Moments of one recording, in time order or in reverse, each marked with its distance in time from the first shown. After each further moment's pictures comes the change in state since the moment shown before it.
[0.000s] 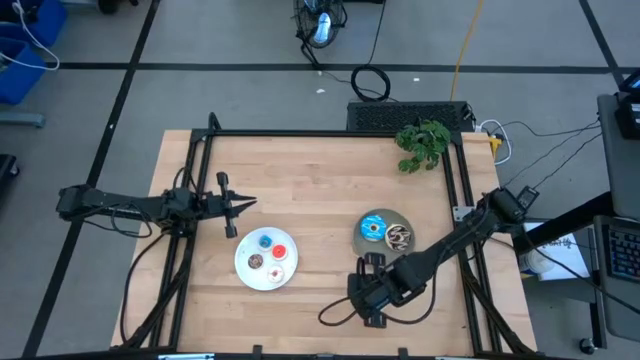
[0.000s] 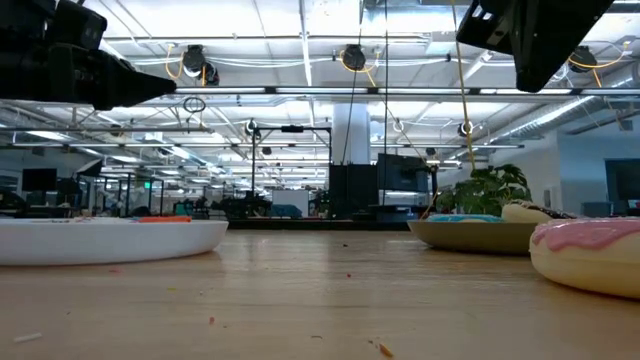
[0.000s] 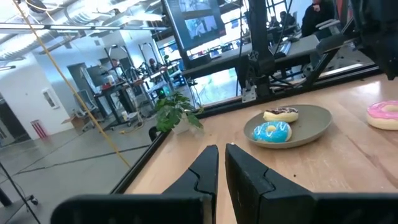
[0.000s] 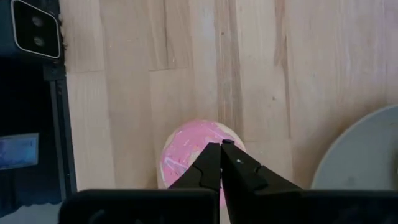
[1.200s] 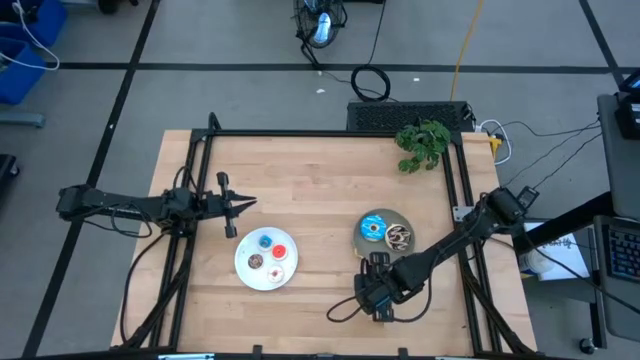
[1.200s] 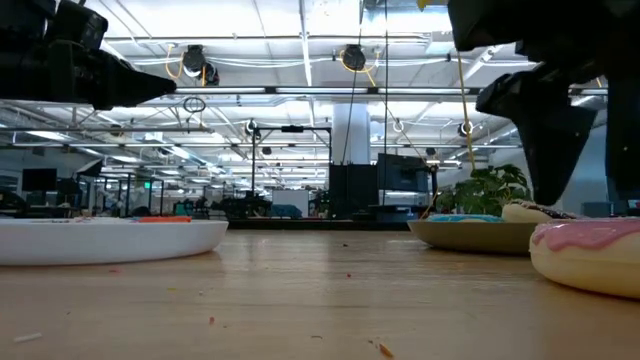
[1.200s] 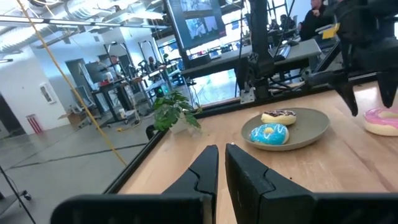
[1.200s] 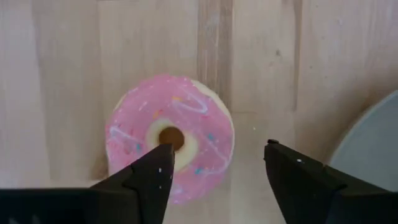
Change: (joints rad) left arm 0.000 0.000 0.000 0.001 0.001 -0.035; right arm 0.000 -0.001 -0.221 0.130 -0.025 -0.064
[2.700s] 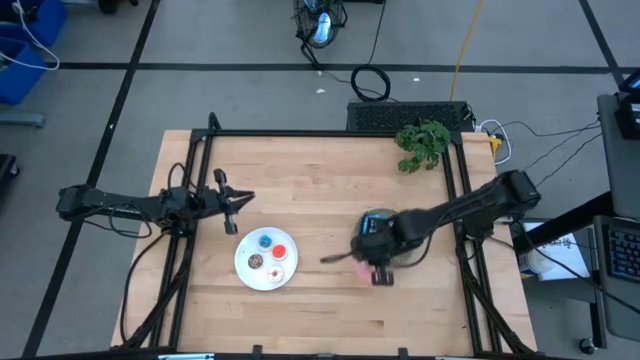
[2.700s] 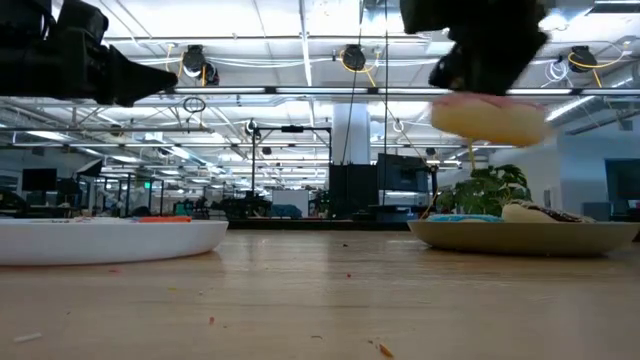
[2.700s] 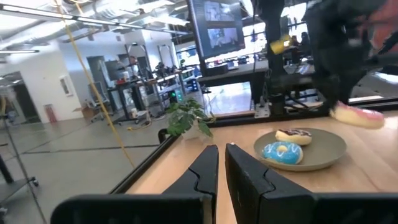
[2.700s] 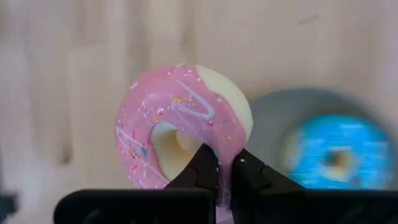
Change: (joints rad) left arm 0.000 0.000 0.000 0.060 -0.067 -0.071; right arm -0.273 -0.191 0.009 -0.155 -0.098 -0.262
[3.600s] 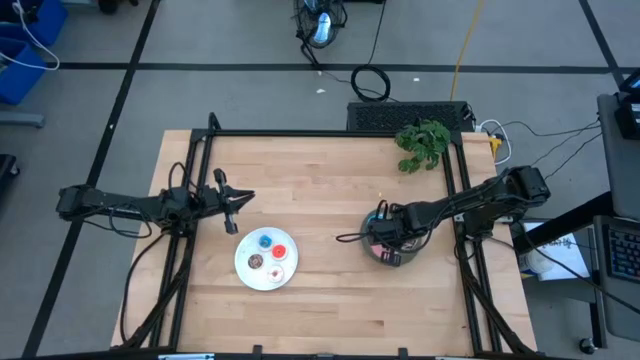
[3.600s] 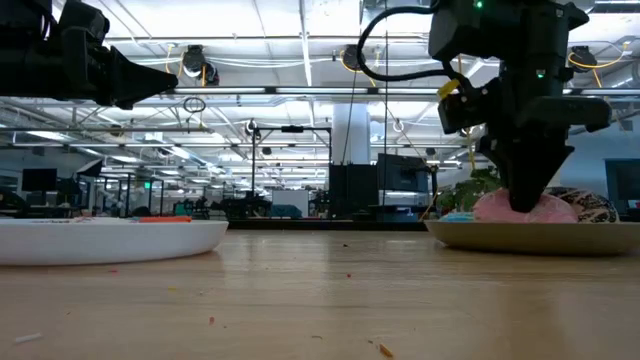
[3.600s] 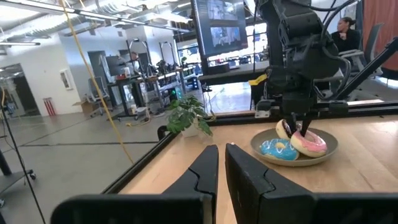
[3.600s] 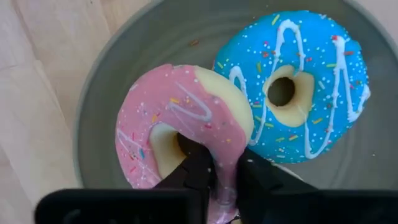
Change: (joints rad) left arm 0.000 0.000 0.000 -0.006 -0.013 -0.033; right arm -0.109 -0.088 -0.367 0.127 0.098 0.114
